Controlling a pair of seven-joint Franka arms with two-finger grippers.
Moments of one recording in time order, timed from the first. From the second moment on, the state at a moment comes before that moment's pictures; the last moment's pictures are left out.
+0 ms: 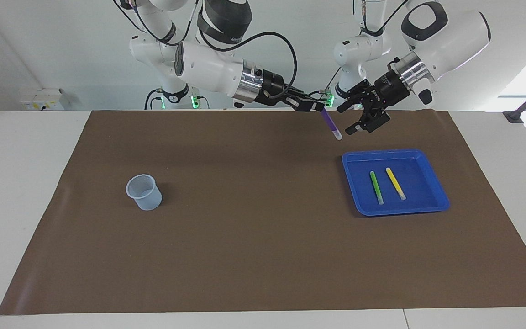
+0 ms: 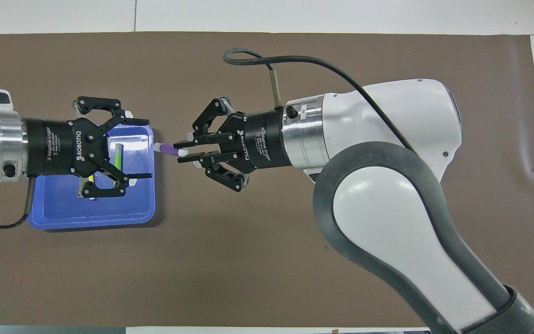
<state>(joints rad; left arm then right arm) 0.28 -0.20 -0.43 -1.96 -0.91 1.85 -1.43 0.10 0.18 0.49 -1.65 1.12 2.19 1.17</state>
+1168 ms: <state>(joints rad) 0.26 -0.26 -0.43 -2.05 -1.02 1.93 -1.37 0.11 0.18 0.50 -1.65 1.12 2.21 1.17</state>
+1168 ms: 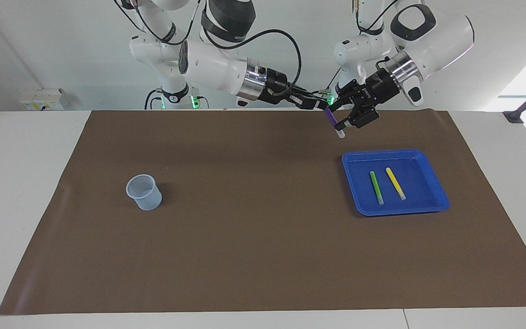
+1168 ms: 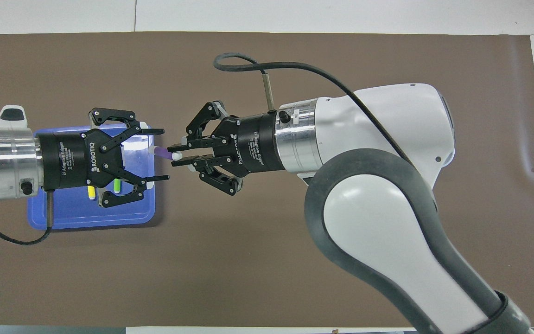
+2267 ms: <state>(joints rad) 0.25 -0.26 -0.43 -2.05 -1.02 1.94 -1.30 0.11 0.18 0.50 -1.65 1.07 2.22 1.17</state>
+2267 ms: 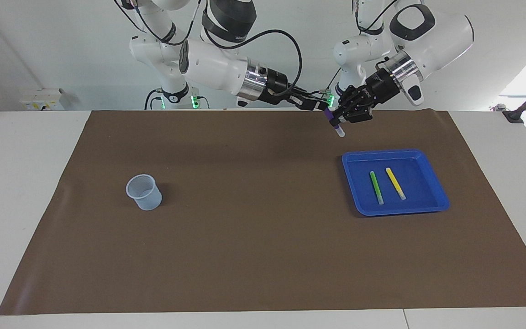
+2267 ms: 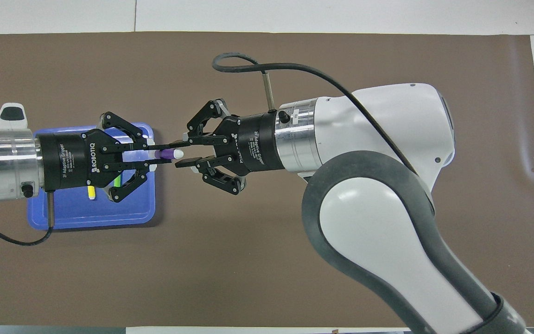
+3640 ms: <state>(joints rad) 0.50 -0.23 -0.41 -2.09 -0.78 1.84 -0.78 0.10 0.12 0.20 -1.88 0.21 2.21 0.56</state>
